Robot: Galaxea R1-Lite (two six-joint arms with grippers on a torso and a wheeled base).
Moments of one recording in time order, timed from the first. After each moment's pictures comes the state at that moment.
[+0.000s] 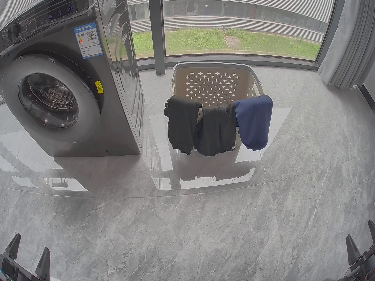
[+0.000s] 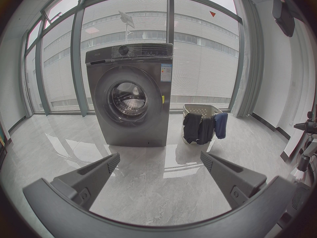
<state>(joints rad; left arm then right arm) 0.00 0.02 -0.02 0.00 0.00 -0.03 0.00 0.02 -0.02 0.00 0.02 0.00</state>
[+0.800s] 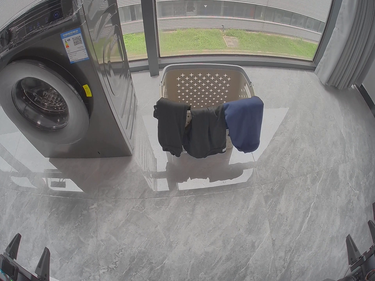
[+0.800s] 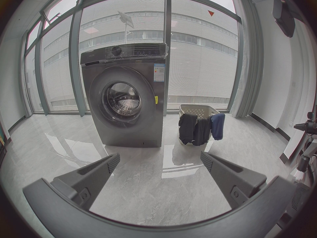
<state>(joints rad) 0.00 0.02 -0.02 0.00 0.00 -0.03 0.00 0.02 -0.02 0.00 0.02 0.00</state>
